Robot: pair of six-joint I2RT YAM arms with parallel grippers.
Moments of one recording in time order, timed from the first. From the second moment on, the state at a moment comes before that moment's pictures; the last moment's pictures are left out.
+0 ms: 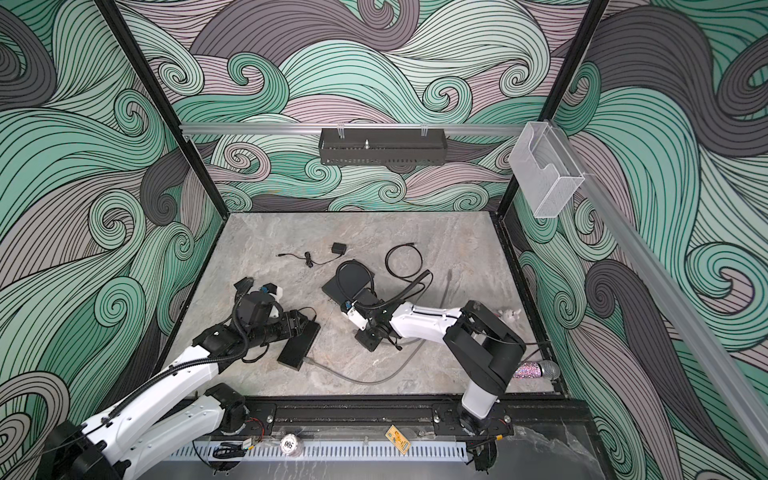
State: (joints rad) left arm -0.49 0.81 0.52 -0.50 0.07 -0.68; right arm 0.90 1.66 0.89 -0.39 -0.08 -0.11
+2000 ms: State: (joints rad) left arm -0.66 0.82 0.63 -0.45 0.77 0.56; right arm 1.18 1.00 0.67 -0.20 -0.08 -0.19
